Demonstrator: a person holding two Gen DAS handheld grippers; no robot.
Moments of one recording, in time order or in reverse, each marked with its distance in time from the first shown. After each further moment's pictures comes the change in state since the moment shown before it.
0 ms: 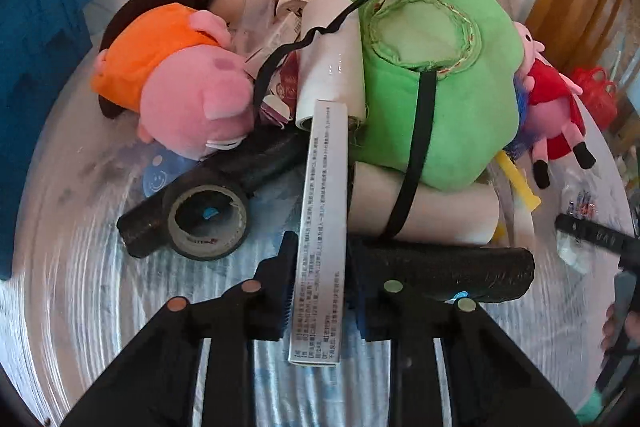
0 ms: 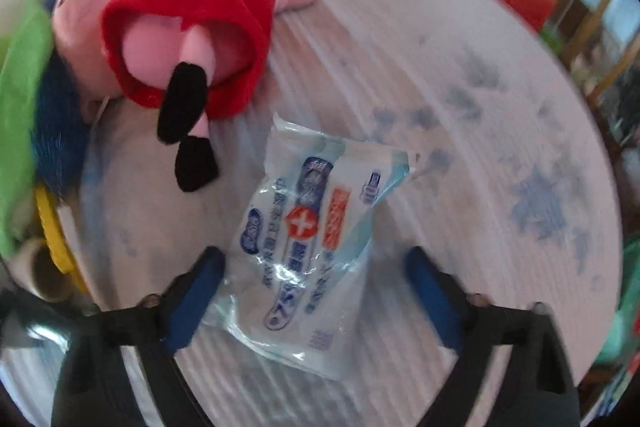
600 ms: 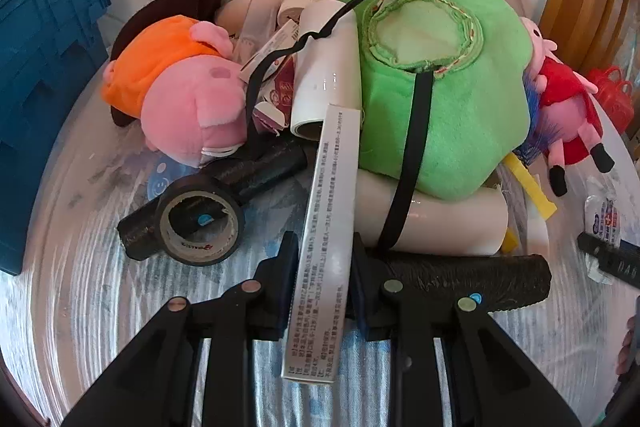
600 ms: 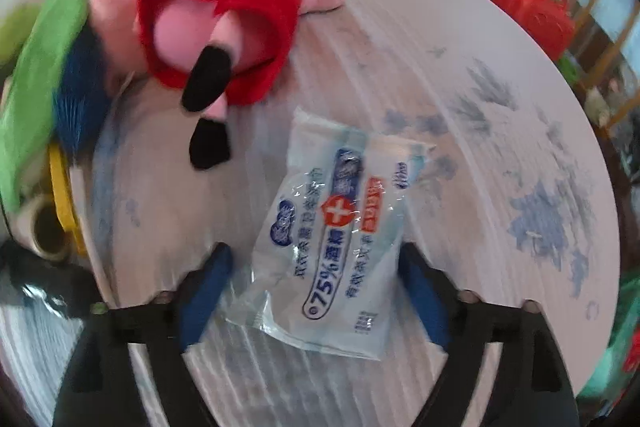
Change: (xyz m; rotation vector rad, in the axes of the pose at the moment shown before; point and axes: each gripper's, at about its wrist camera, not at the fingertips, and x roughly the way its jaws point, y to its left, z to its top) left arm 0.001 -0.011 -0.009 -0.030 -0.043 0.066; right arm -0.011 0.001 -0.012 -0.093 -0.010 0.035
